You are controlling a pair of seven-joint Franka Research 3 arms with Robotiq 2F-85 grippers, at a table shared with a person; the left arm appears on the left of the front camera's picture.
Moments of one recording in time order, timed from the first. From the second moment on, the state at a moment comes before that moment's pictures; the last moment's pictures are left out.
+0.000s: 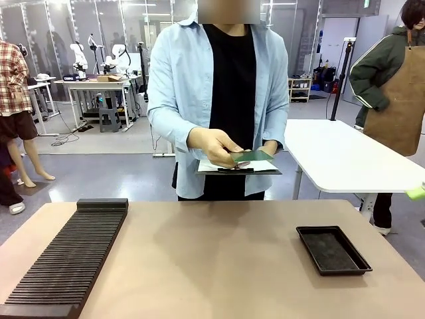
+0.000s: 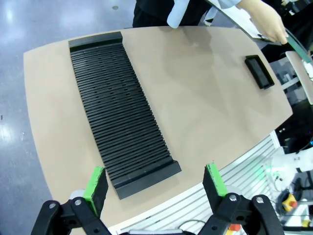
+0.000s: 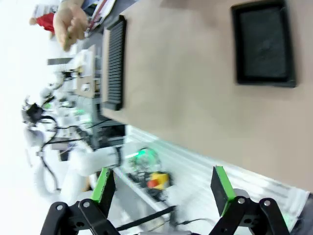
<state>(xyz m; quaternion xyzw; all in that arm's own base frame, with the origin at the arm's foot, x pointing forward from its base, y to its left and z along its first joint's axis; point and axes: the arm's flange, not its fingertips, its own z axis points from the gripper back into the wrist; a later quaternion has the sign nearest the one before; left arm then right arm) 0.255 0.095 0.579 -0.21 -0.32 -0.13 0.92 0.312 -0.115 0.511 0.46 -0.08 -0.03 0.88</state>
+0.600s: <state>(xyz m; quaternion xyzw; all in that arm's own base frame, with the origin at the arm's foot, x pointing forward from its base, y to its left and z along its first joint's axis) 0.255 0.095 0.579 -0.21 -0.32 -0.13 0.91 0.409 -0.039 0.573 0.58 0.09 -0.11 0.80</state>
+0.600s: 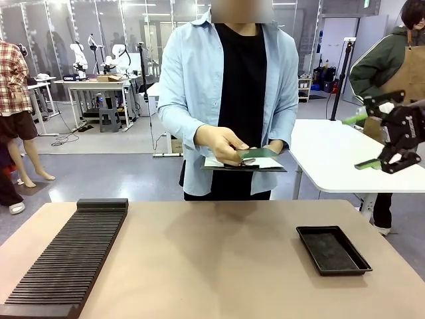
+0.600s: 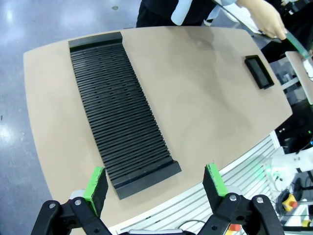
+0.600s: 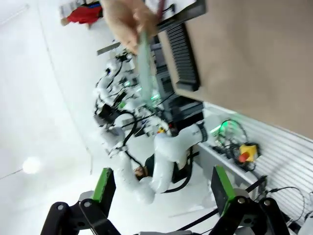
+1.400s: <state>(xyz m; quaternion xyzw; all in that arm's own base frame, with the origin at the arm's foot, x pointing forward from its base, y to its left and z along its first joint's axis) 0.255 0.095 0.579 -0.21 -0.32 -0.13 0.92 0.434 0.054 0.531 0.65 0.23 -0.05 0.72</state>
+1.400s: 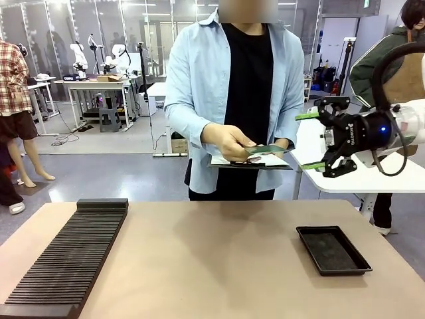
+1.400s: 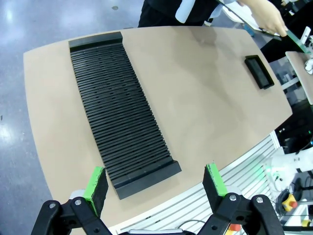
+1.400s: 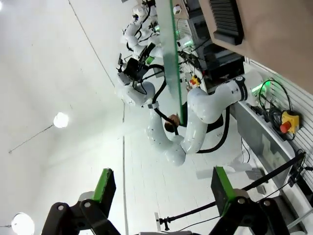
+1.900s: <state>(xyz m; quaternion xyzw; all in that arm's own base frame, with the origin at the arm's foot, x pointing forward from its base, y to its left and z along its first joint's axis) 0.255 0.096 0.579 -0.21 -0.32 -0.13 0.92 0.447 0.082 0.505 0.66 0.25 -0.04 0.71</state>
